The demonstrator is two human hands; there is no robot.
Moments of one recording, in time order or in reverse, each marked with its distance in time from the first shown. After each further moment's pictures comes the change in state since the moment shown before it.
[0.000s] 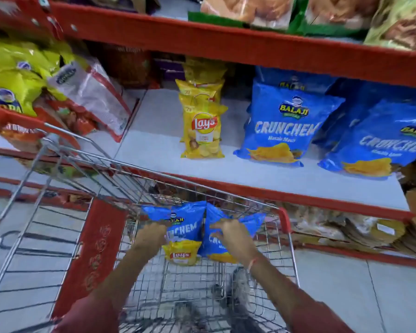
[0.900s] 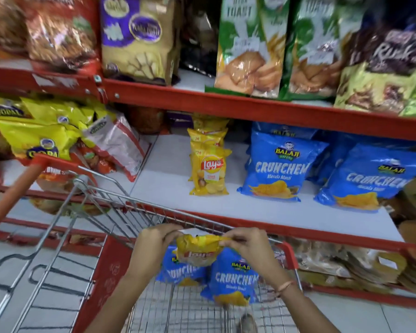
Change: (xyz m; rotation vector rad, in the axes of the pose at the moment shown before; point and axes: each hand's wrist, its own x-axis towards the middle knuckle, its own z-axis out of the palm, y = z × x) left_hand -0.064 -0.013 -0.097 -0.614 0.749 0.296; right_hand -0.038 -0.035 -0.084 0.521 0.388 -0.140
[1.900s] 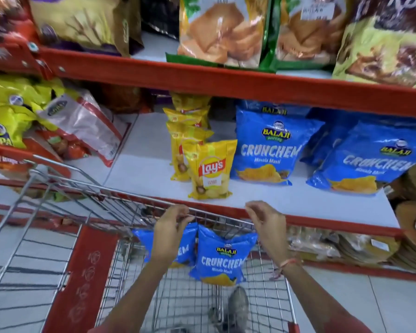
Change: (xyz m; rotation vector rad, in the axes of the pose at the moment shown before) left_hand 0.030 0.017 0.112 -0.175 0.059 -0.189; right_hand 0.023 0.104 -0.044 -0.090 0.379 0.005
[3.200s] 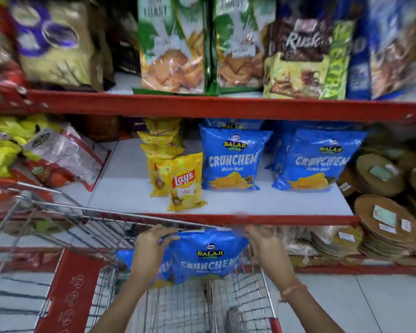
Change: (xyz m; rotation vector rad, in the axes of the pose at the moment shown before) left_hand -0.034 0.052 -0.027 0.136 -0.088 0.189; right_hand -0.068 -0.019 -0.081 -0.473 -0.103 -0.181
